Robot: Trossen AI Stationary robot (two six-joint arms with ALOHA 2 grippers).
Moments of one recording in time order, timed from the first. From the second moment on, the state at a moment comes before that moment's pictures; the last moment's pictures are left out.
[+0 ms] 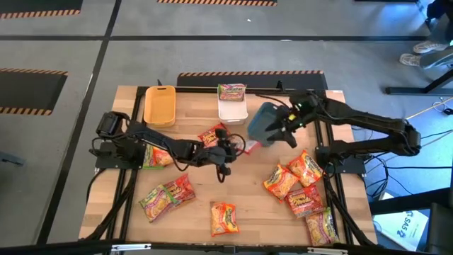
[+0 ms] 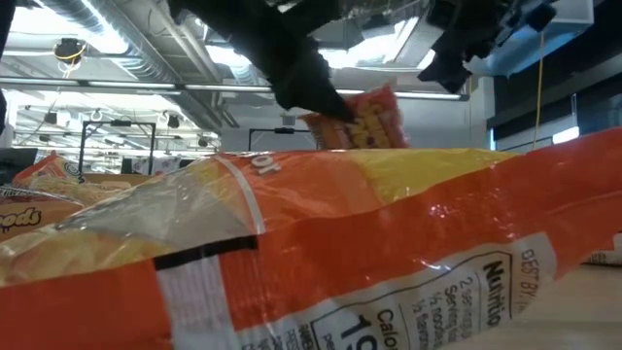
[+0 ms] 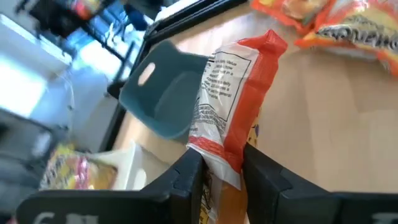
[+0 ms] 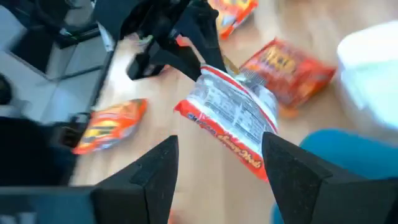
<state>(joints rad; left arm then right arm) -0.18 1.73 1.09 0.07 -0.62 0.24 -0.35 1.04 0.88 -0.50 -0.54 0.01</state>
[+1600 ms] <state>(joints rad) -0.18 1.65 1.09 0.17 -0.44 -0.02 -0.09 1.31 0.63 0.21 -0.27 0.06</state>
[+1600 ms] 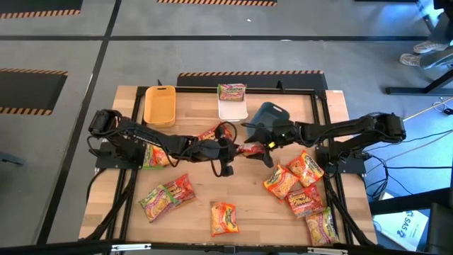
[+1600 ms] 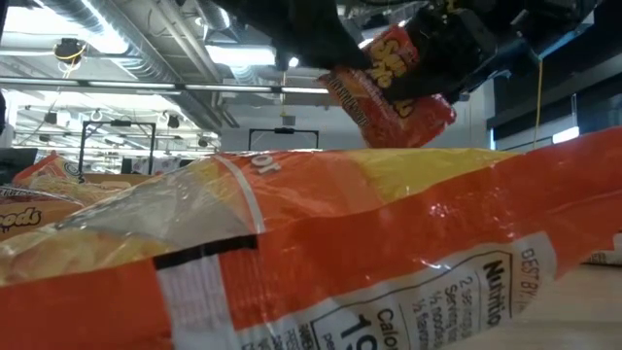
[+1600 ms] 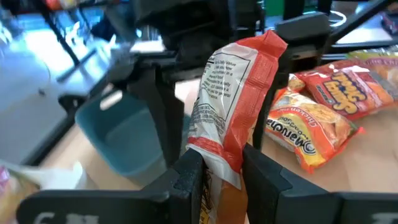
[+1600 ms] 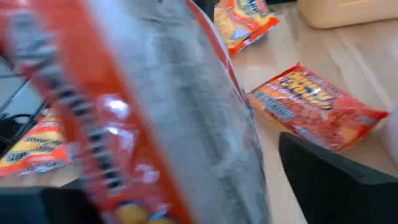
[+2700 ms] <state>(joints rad) -0.35 1.53 1.09 -0.35 -0.89 -0.06 -0.28 1.28 0.93 -0.51 -0.02 0.02</state>
